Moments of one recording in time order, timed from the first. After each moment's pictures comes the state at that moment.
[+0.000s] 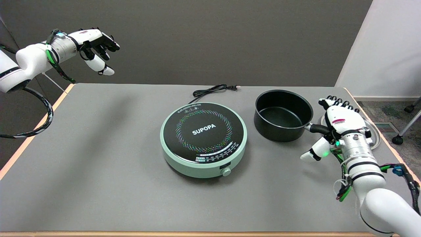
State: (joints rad) arm -0.42 -0.99 -1.61 1.85 1.85 0.76 -1.07
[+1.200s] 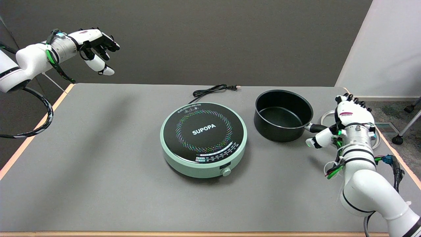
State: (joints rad) arm -0.24 -1.01 -1.67 1.81 2.05 1.00 -1.24
